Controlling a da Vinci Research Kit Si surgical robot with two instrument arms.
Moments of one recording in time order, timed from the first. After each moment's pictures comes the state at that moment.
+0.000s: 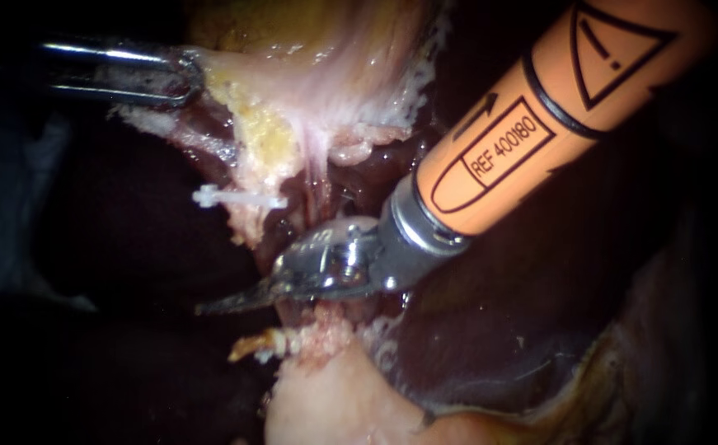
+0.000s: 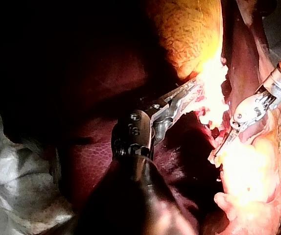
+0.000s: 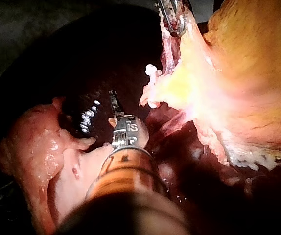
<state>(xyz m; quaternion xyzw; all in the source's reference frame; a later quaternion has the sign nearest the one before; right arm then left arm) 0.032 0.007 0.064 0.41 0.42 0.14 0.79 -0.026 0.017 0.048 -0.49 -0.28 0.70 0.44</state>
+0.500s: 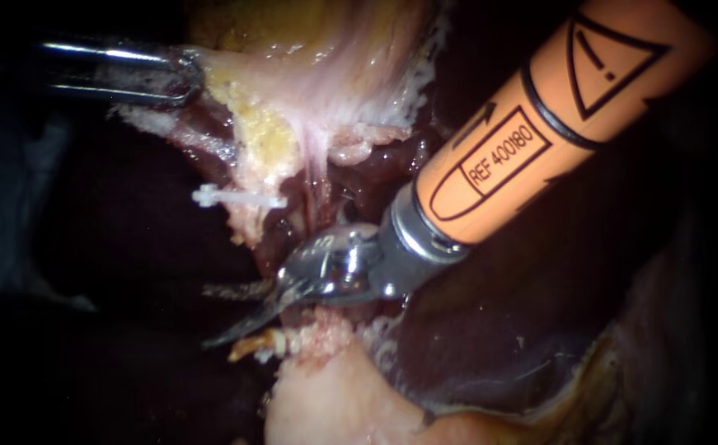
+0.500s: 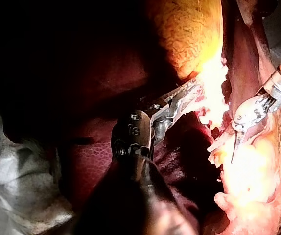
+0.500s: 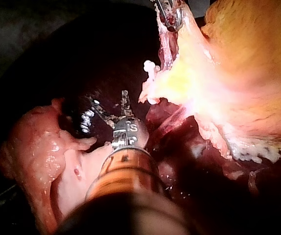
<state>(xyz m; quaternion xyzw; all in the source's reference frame) 0.032 0.006 0.064 0.42 0.44 0.16 0.78 -0.026 0.017 0.048 -0.49 -0.28 0.70 0.44</state>
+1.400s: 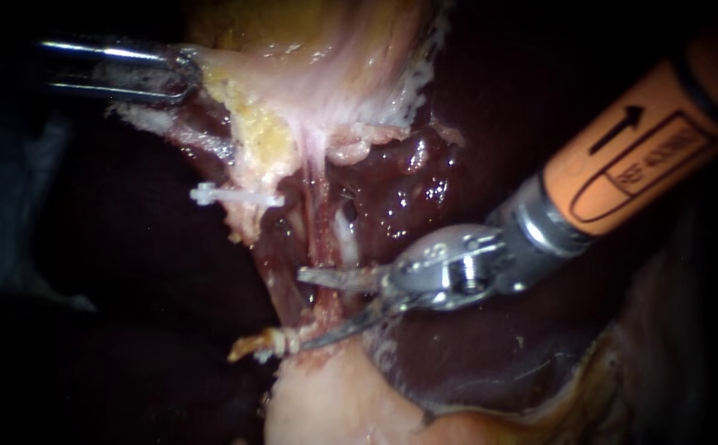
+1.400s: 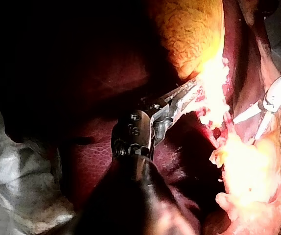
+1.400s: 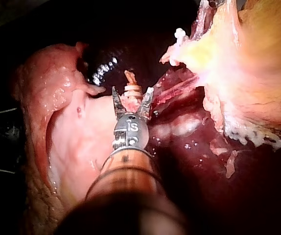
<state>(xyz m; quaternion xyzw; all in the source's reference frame) 0.021 0.007 0.060 0.15 0.49 0.11 0.85 -0.026 0.017 0.048 -0.49 -0.28 0.70 0.44</state>
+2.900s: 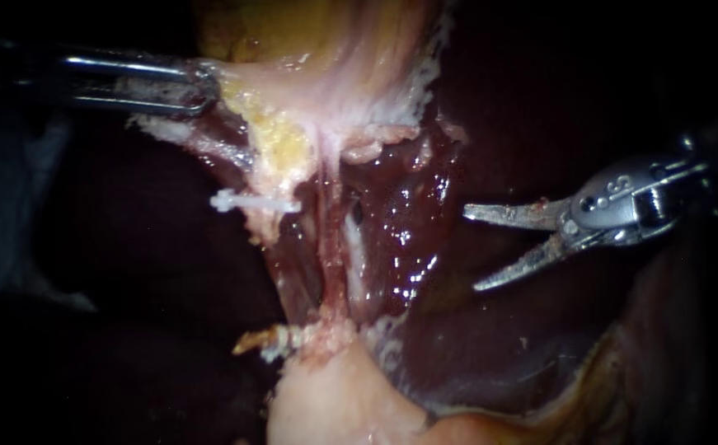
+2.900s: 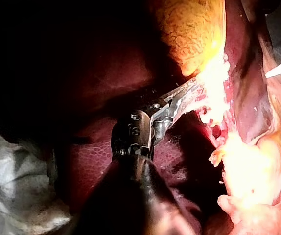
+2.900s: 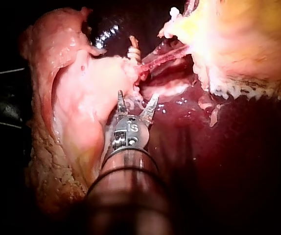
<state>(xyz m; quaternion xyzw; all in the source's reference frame) 0.008 0.012 0.057 0.16 0.43 0.09 0.88 -0.029 0.016 0.051 -0.49 -0.27 0.70 0.44</state>
